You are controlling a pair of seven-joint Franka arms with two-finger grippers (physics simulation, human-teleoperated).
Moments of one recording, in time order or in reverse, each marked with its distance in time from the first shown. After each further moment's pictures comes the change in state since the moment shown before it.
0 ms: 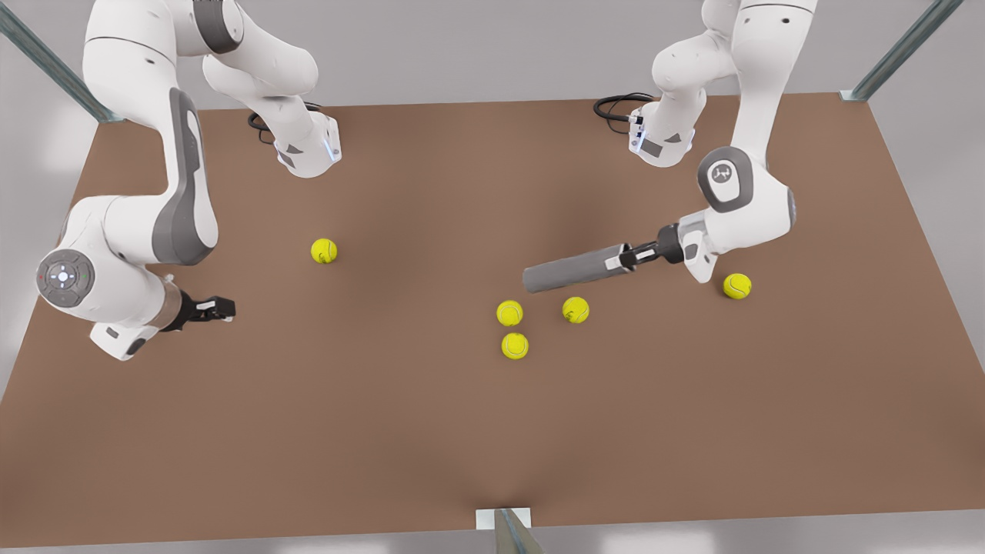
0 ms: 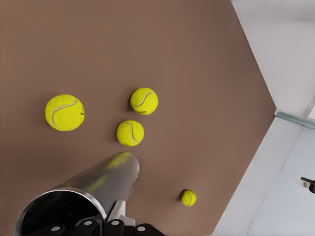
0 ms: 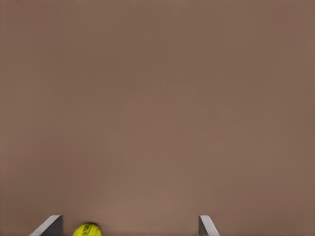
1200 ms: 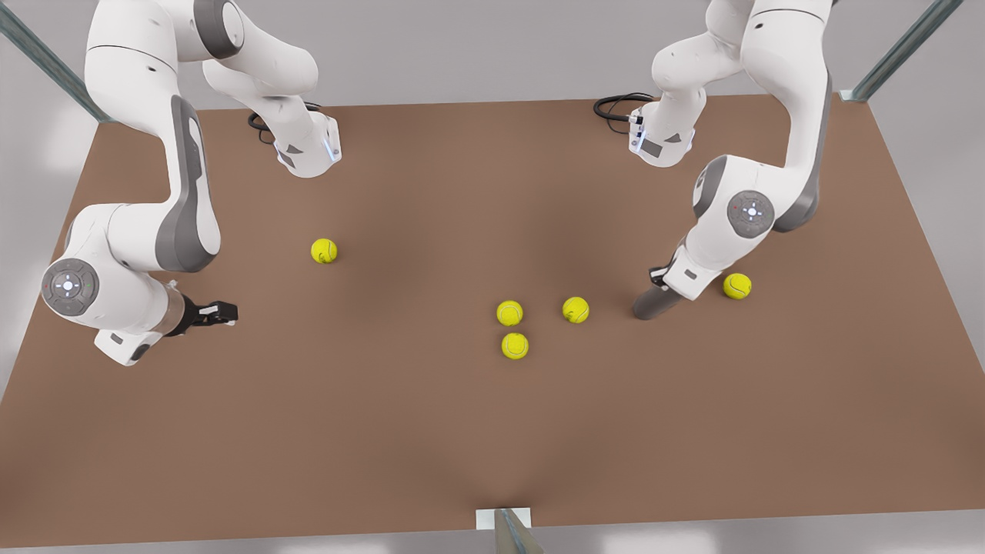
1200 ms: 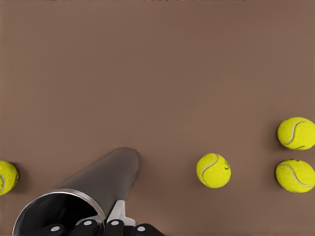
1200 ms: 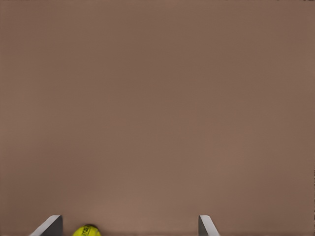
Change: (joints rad) left arm -0.040 0.142 -0.017 0.236 1.053 -0.081 -0.306; right arm -0.006 0.026 0.005 0.015 -0.002 0.000 -0.002
